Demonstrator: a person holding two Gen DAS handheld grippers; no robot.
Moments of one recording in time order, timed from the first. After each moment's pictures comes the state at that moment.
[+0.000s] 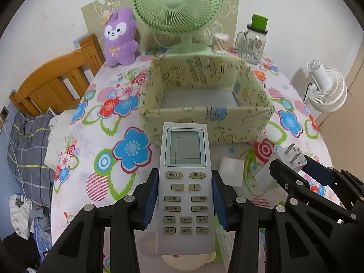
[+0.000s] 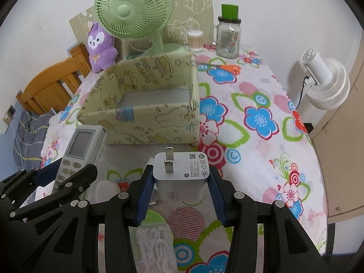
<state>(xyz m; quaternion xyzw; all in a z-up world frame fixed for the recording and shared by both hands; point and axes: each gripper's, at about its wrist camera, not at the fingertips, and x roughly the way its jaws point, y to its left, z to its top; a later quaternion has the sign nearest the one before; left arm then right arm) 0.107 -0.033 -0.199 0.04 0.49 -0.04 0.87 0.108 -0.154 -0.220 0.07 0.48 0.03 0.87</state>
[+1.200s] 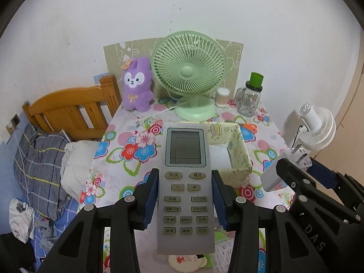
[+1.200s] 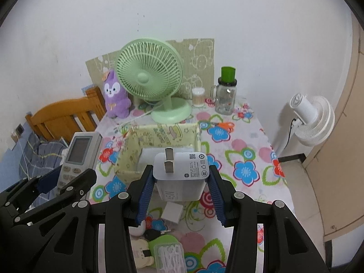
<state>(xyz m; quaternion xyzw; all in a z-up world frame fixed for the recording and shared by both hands) 0.090 -0.015 -0.089 0.00 0.40 -0.03 0.92 0.093 -0.149 -0.095 0.06 0.38 0.02 0.92</state>
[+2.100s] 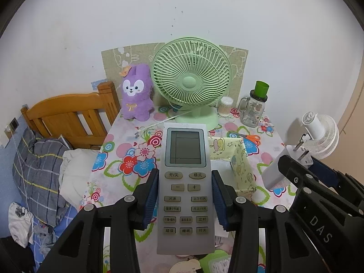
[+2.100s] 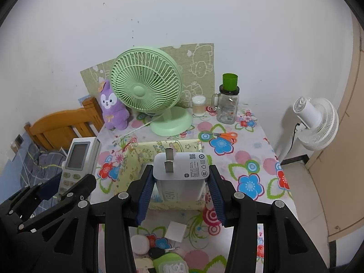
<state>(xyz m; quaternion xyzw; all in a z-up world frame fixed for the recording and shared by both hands) 0.127 -0.016 -0.087 0.00 0.39 -0.02 0.92 0.136 -0.151 -0.088 0.08 0.38 0.01 0.92</state>
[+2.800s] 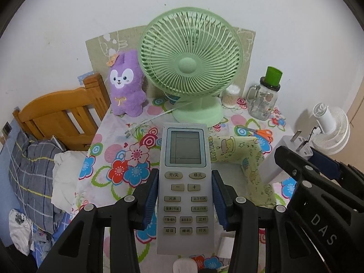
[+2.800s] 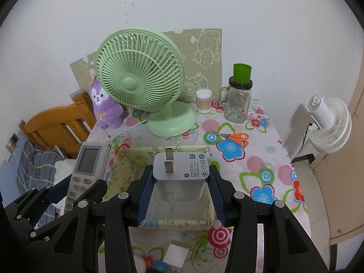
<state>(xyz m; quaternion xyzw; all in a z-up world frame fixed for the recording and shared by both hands) 0.200 -0.023 -0.134 0.02 0.42 -0.02 0.91 0.212 -0.146 -0.131 0.07 0.40 0.02 0.91</state>
